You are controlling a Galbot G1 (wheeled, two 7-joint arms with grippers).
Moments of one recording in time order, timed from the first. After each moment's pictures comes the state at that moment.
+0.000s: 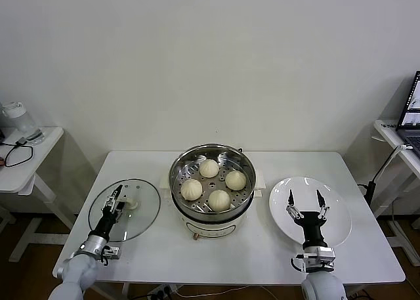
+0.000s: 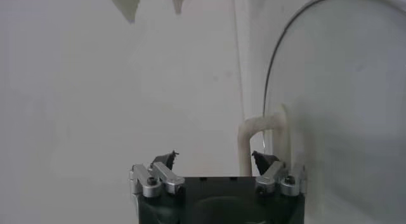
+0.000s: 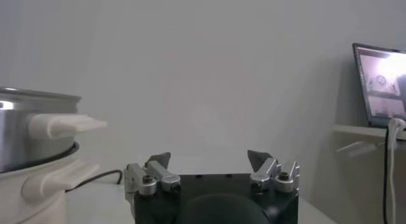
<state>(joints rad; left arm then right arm) 1.10 -1.19 -0.53 -1.19 1.34 -0.23 -0.40 -1.34 1.28 0.51 1.62 0.15 0.34 0.20</state>
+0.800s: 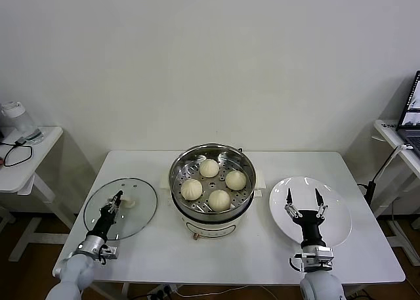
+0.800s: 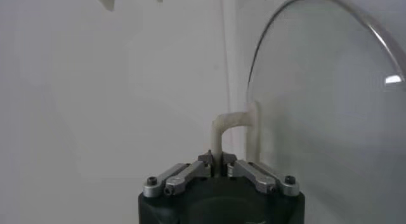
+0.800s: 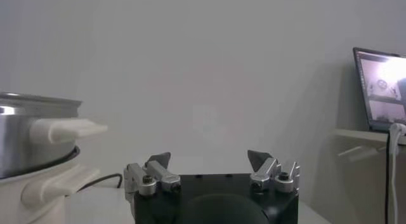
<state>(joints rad) 1.10 -1.17 -0.53 -1.21 1.30 -0.23 -0.38 -1.34 1.28 0.50 1.63 0.14 0.35 0.19</state>
